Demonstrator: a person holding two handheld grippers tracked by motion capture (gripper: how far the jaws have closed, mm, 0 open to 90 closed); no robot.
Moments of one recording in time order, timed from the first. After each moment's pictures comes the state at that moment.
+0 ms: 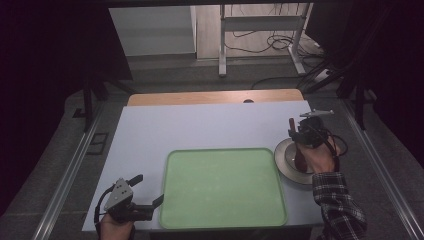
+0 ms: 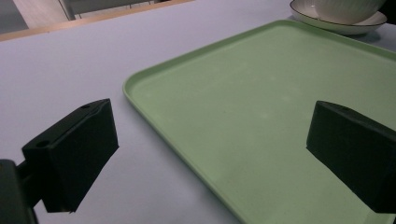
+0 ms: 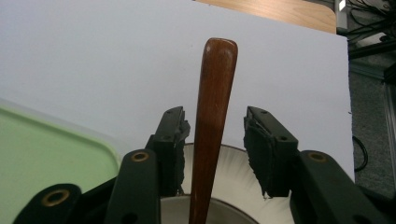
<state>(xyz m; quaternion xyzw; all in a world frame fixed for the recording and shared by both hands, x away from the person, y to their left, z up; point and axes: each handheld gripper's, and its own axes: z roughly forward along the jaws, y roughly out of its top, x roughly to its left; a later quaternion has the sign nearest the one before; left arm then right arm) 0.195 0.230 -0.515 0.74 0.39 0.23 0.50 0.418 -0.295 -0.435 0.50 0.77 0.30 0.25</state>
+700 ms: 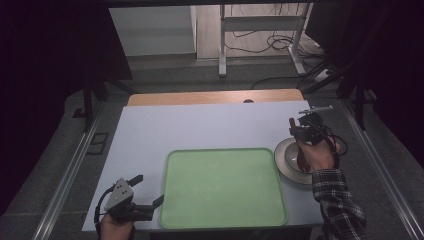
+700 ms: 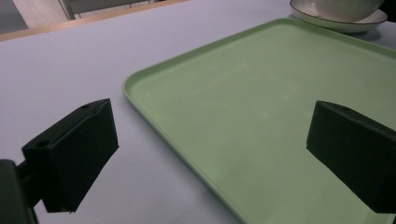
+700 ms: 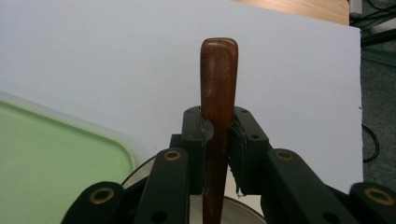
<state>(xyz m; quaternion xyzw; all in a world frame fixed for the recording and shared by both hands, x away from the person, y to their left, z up) 0.195 0.230 -0.515 0.74 0.39 0.23 0.50 0.422 -0.291 -0.425 0.51 0.78 0.29 0.22</state>
